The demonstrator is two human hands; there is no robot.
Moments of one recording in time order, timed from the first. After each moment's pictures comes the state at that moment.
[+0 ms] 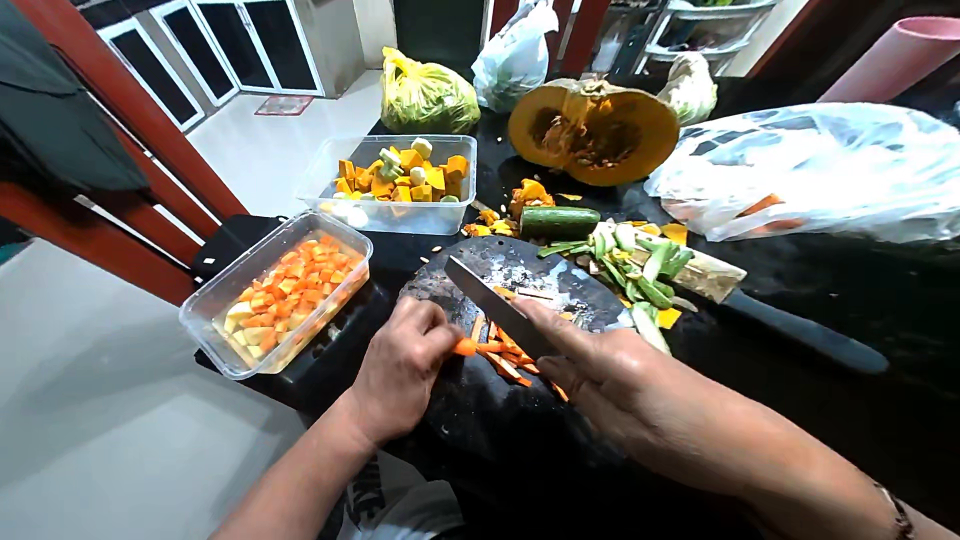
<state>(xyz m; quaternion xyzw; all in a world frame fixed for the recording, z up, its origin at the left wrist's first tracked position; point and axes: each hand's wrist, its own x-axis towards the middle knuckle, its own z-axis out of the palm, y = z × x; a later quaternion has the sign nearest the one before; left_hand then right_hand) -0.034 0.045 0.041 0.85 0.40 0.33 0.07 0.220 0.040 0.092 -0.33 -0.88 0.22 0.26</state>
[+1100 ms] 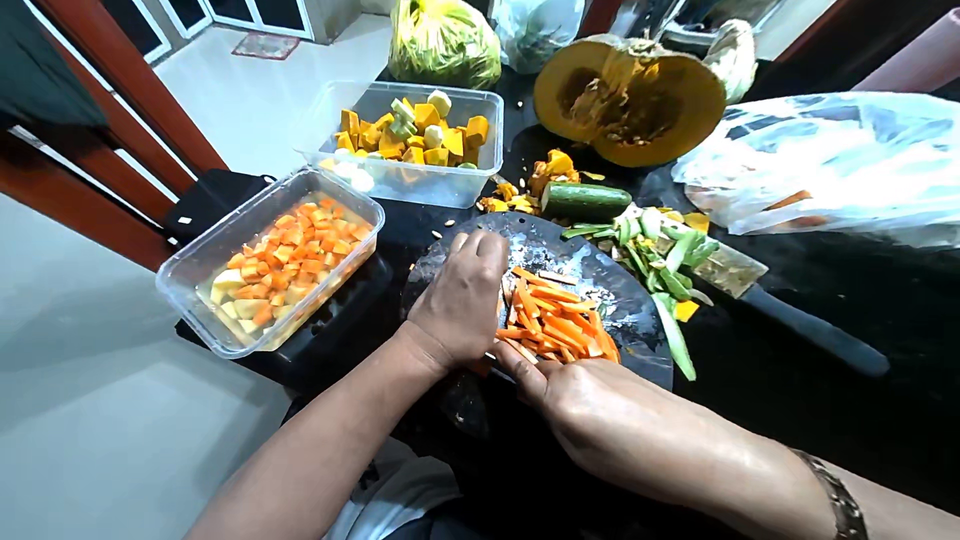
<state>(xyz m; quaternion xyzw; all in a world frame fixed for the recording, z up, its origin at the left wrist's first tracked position) 0.007 0.085 0.065 0.82 0.45 0.32 0.12 0.194 0.028 0.072 -0.28 -0.95 0.06 0.09</state>
